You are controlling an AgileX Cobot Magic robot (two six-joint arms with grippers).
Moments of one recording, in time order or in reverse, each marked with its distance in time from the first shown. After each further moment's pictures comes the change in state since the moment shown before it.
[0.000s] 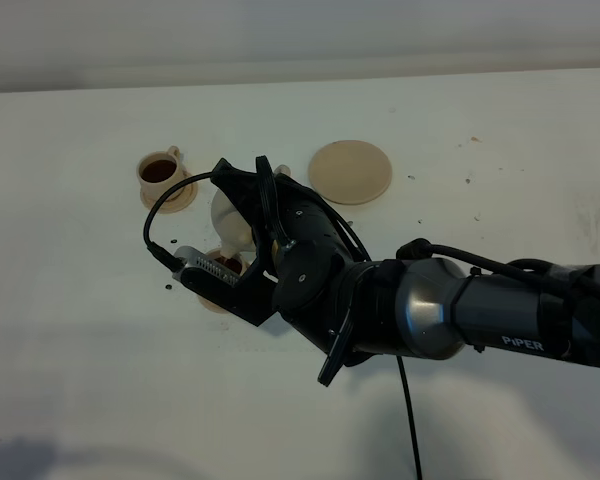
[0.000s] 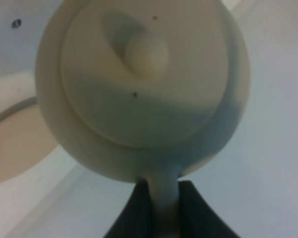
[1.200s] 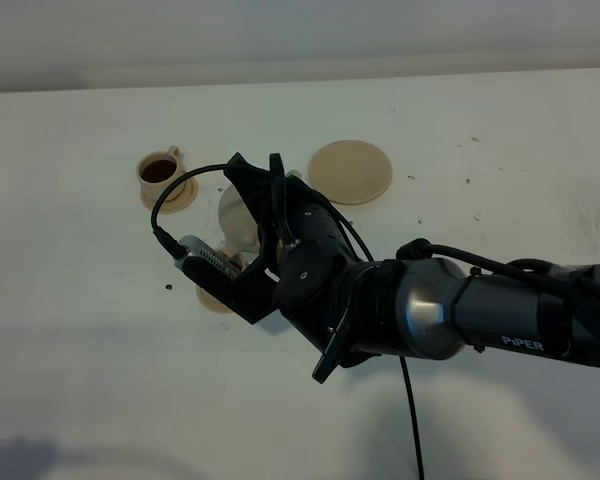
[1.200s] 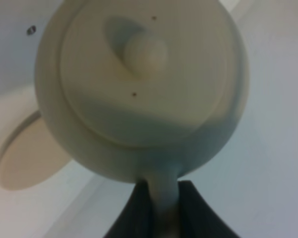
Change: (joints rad) left arm 0.000 0.000 0.000 0.000 0.000 0.000; right arm 0.000 0.000 0.000 0.068 0.021 0.051
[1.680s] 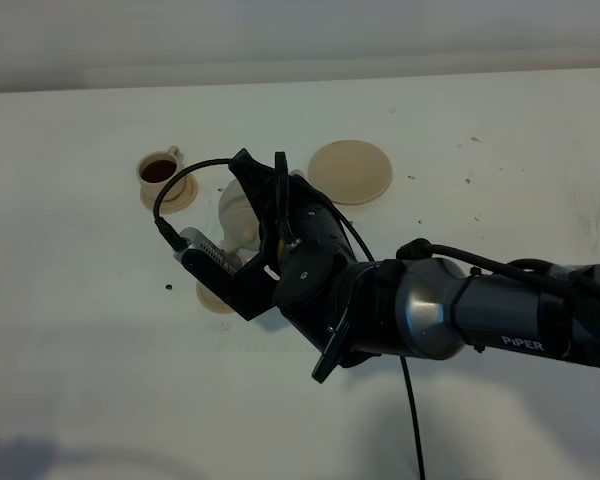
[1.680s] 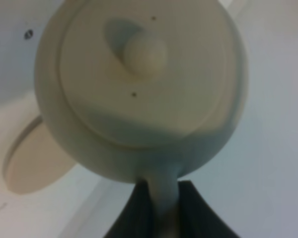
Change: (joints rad) left arm 0.000 0.000 0.000 0.000 0.000 0.000; right arm 0.000 0.000 0.000 0.004 0.009 0.061
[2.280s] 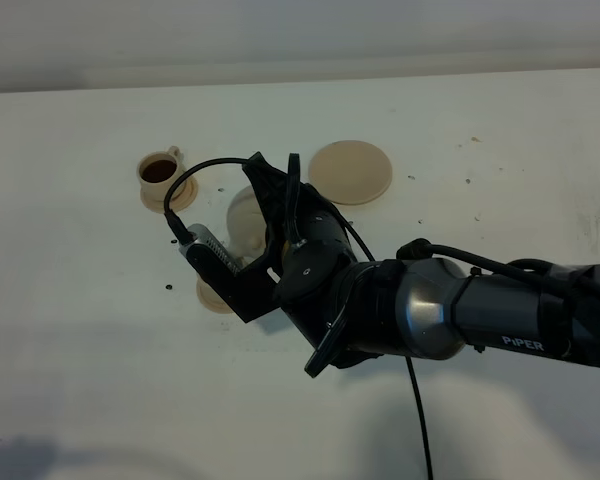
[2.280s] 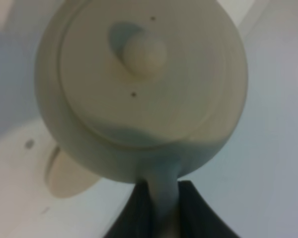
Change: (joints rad) left arm 0.000 0.000 0.000 0.000 0.000 0.000; right arm 0.000 0.000 0.000 0.104 0.003 0.012
